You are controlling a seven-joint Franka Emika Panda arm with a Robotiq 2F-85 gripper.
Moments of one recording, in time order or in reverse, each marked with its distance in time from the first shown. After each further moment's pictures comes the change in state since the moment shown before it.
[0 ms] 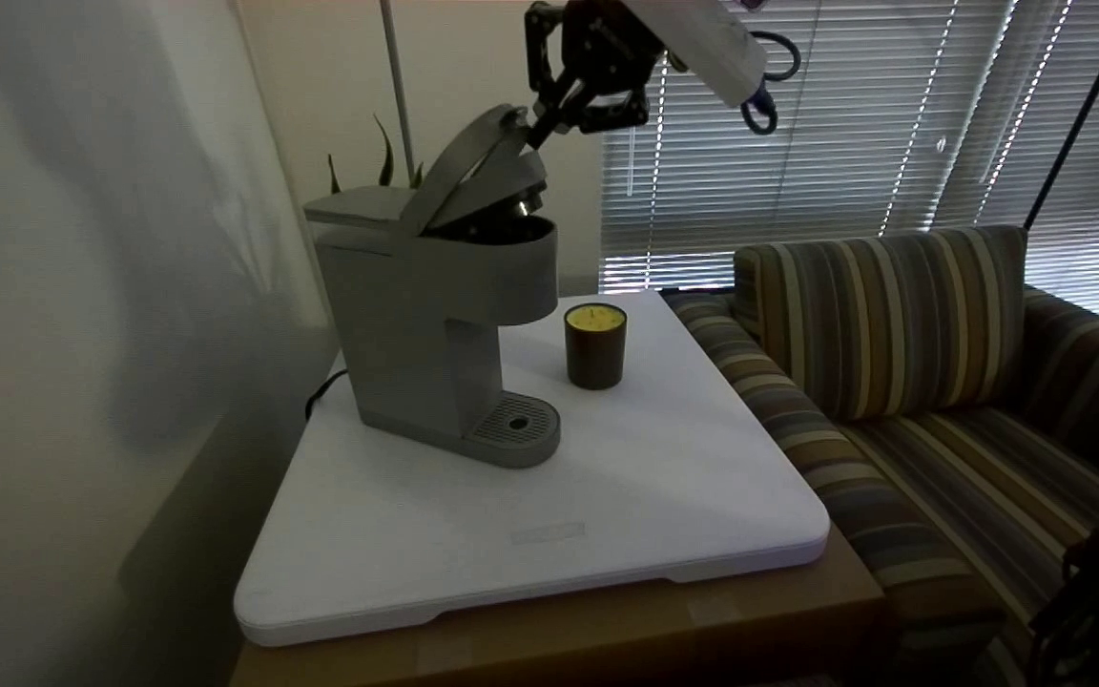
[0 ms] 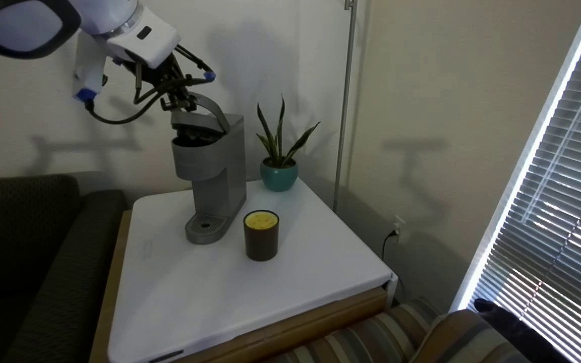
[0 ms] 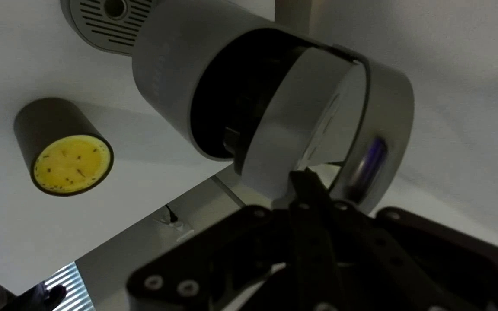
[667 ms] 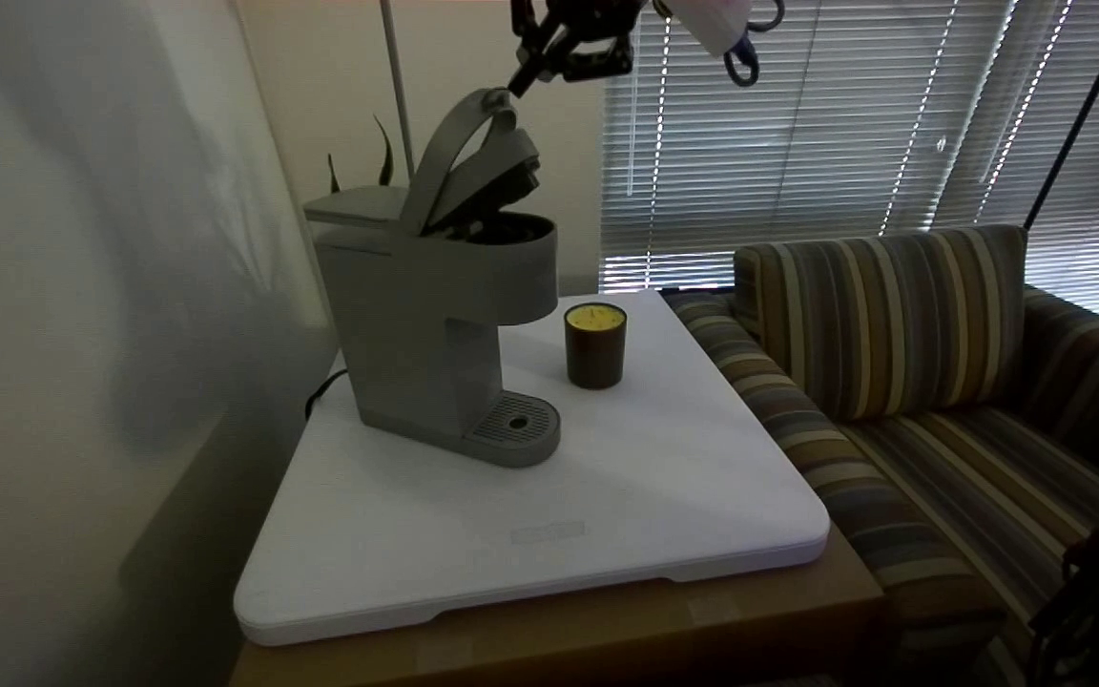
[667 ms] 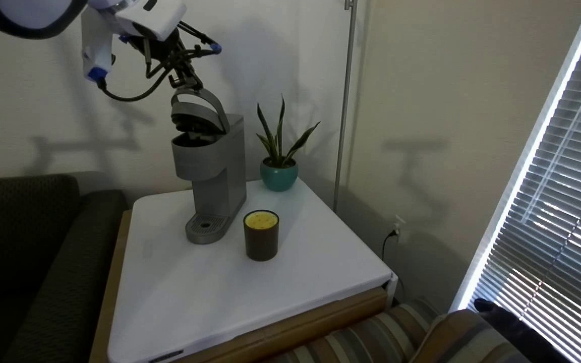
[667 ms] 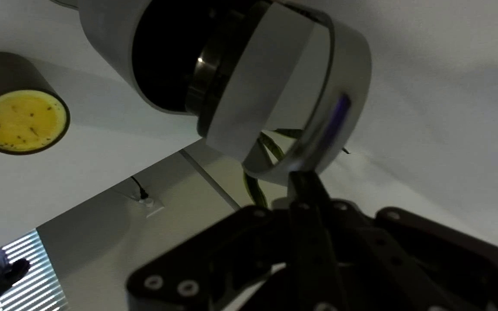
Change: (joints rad) arm -0.020 -0.012 0.000 0.050 -0.108 0.000 0.039
